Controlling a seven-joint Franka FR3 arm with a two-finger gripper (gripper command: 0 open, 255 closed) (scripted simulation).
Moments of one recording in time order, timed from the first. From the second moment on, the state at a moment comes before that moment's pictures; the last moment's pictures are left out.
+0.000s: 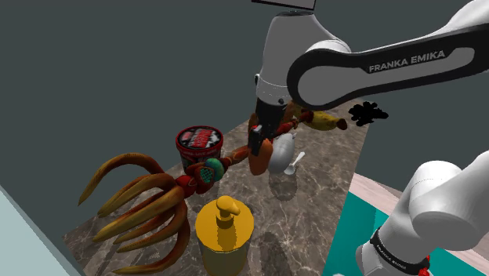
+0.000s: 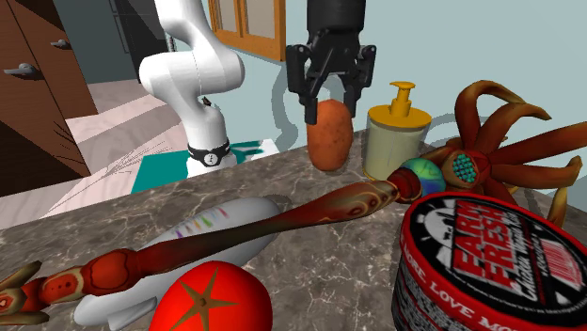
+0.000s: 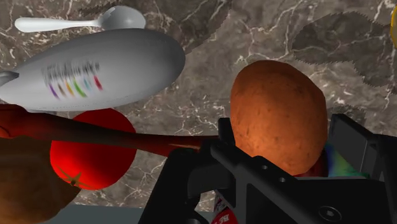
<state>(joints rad) 0.14 -0.45 0.31 -2.36 0.05 2.04 0.17</state>
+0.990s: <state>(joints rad) 0.12 -0.34 0.31 -2.08 0.02 1.87 0.17</state>
